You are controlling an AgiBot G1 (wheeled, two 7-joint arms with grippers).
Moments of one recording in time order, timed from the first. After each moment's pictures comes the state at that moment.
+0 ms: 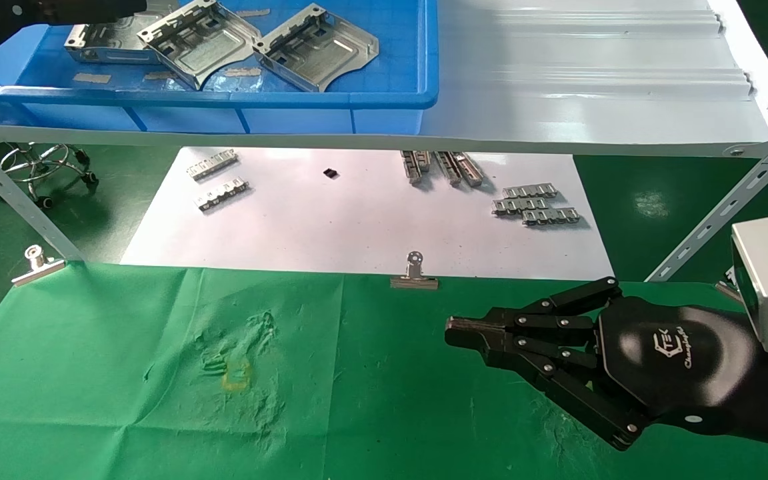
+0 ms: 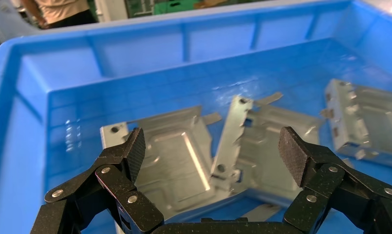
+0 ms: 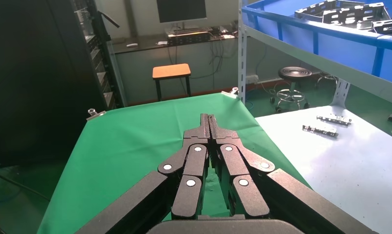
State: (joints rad) left arm -2.03 0.97 0.53 -0.16 1.33 0.98 -0.22; right arm 1.09 -0.55 -0.42 1.23 -0.62 -1.42 0.10
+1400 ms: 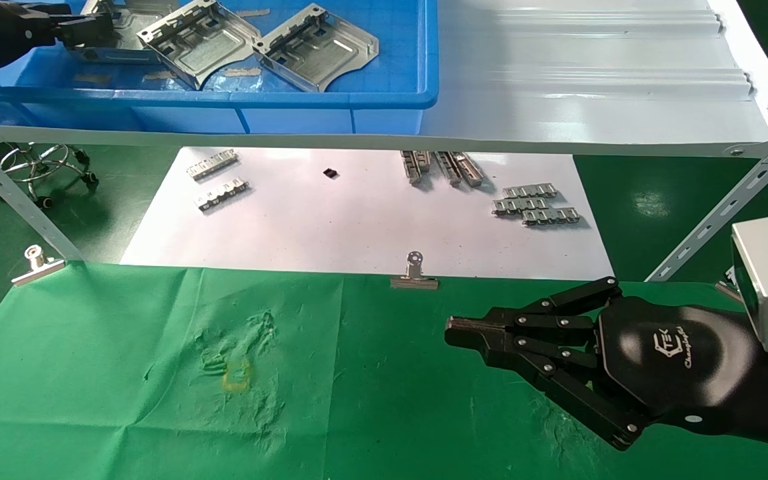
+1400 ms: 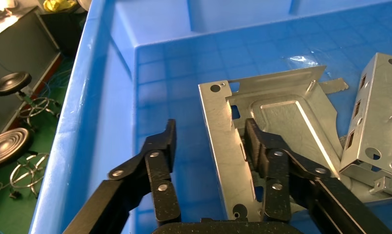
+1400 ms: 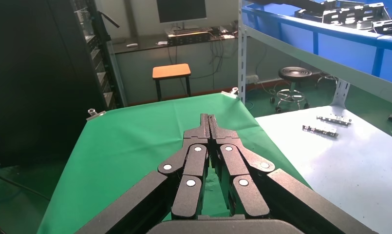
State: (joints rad) left arm -2.07 1.08 0.58 0.01 1.42 0.68 -0.20; right arm 1.09 -0.55 -0.42 1.23 -0.62 -1.42 0.10
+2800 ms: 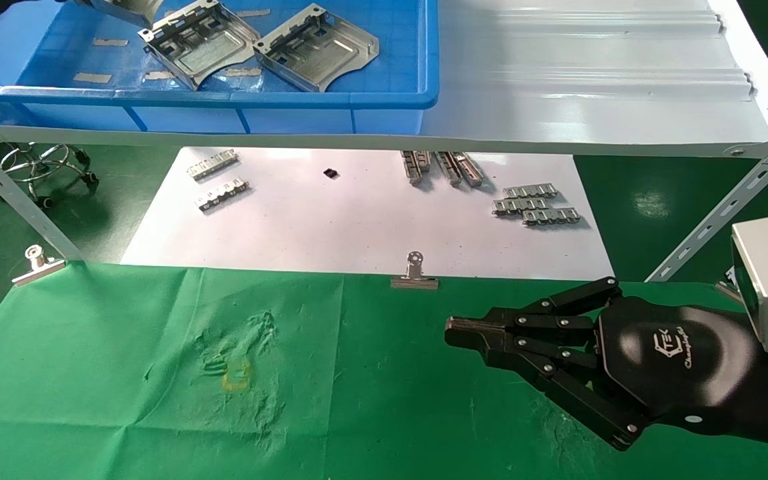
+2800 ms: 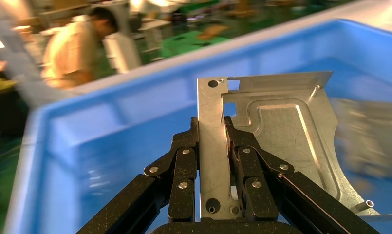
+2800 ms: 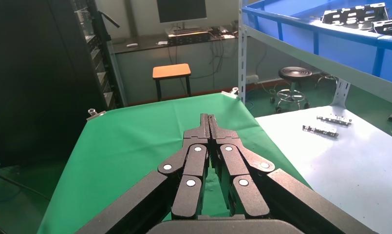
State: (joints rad) left arm -2.00 0.95 0.48 -0.20 1.24 1.01 0.00; right arm 1.09 -0.55 -0.42 1.23 -0.62 -1.42 0.10
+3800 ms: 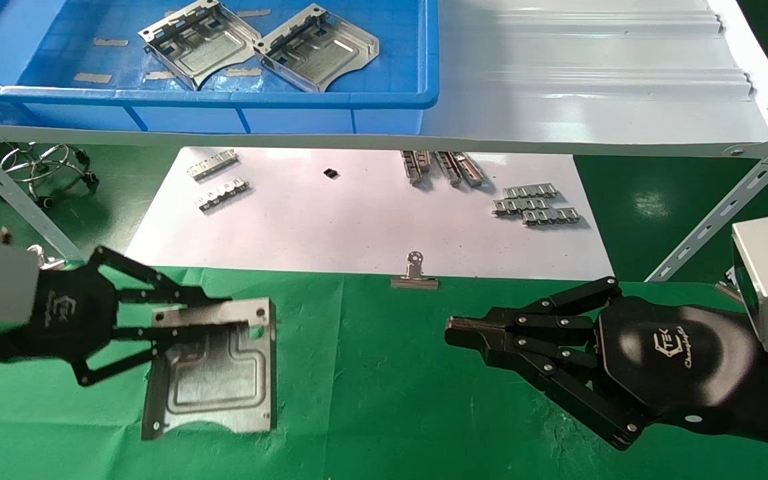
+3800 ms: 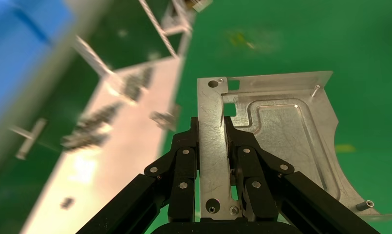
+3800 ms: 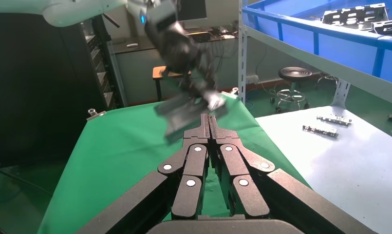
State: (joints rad) left arm -1.61 0.65 0.72 -0.73 0.97 1.59 0.37; right arm 1.09 -0.55 -0.42 1.23 -0.62 -1.42 0.10
